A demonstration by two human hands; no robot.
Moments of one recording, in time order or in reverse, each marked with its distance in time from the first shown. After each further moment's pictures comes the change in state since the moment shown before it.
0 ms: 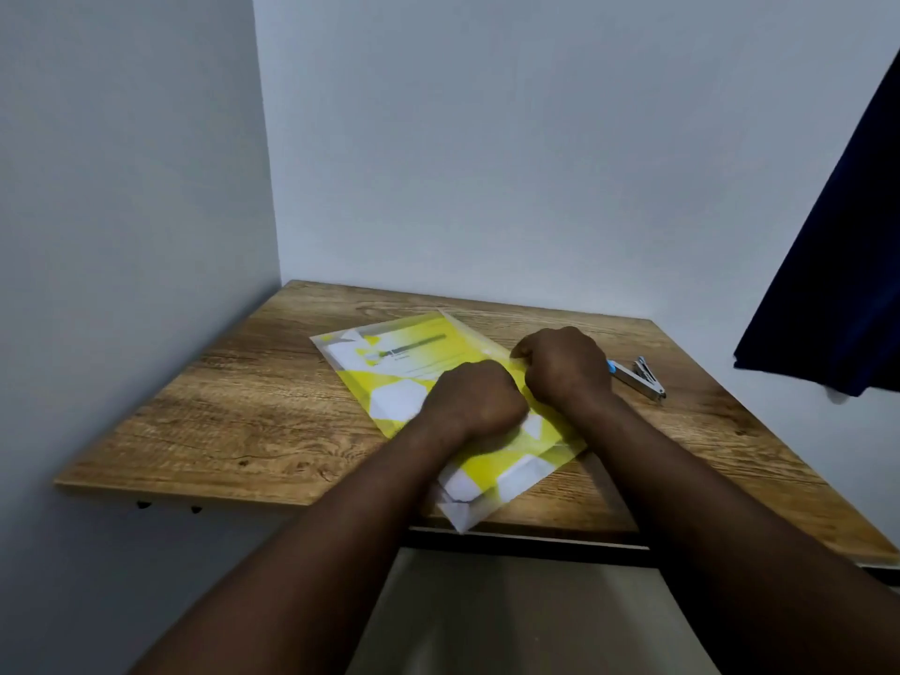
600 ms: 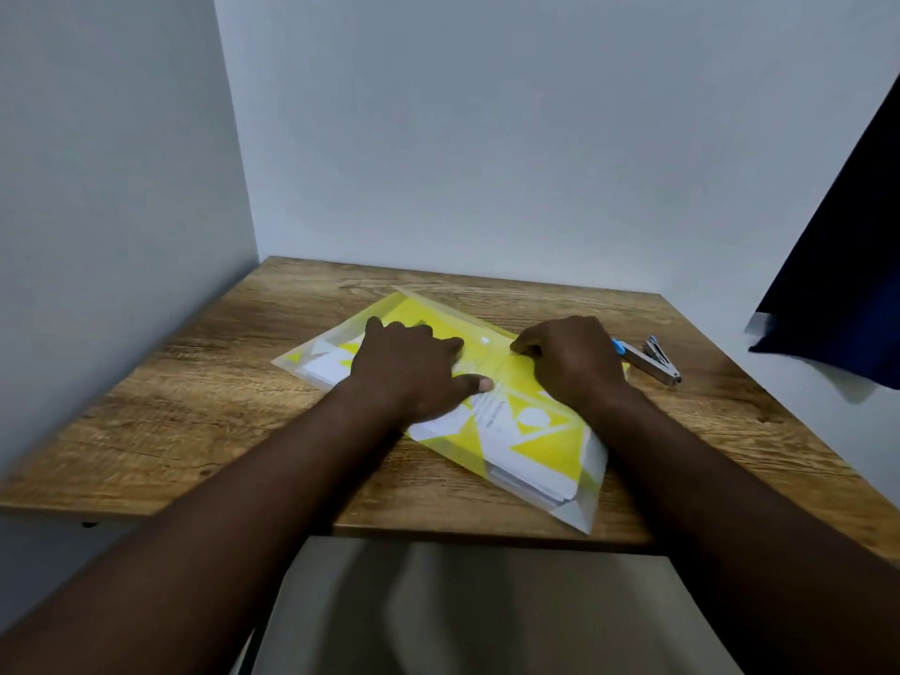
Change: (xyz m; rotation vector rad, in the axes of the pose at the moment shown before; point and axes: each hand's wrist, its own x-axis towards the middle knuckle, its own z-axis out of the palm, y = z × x) left_hand 0.014 -0.057 -0.024 0.611 0.014 0.014; right_hand 0.016 0.027 0.032 -0.024 0.061 -0.170
